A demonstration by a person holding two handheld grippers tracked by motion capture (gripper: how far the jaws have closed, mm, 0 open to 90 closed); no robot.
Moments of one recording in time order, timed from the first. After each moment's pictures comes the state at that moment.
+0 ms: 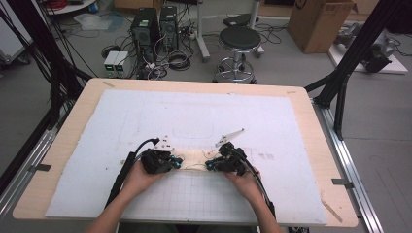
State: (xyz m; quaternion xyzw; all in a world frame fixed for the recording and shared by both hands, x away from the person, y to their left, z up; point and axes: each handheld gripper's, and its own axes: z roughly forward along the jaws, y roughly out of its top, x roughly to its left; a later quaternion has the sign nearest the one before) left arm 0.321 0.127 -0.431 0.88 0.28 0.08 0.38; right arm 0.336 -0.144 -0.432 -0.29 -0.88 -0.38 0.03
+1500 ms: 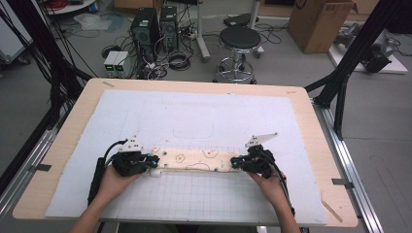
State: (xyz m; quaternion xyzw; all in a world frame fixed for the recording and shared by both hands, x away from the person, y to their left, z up) left arm 0.310 0.199 -0.428 0.84 0.32 0.11 0.43; right arm 0.323 -0.218 -0.422 -0.33 -0.85 -0.40 -0.04
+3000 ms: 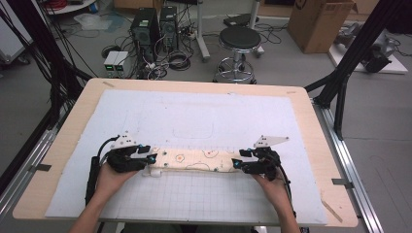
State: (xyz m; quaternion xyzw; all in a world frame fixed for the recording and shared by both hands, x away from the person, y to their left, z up) left arm 0.317 0.212 -0.422 0.79 0.37 0.16 0.45; right arm 0.319 -0.235 -0.424 -0.35 -0.82 -0.46 -0.07
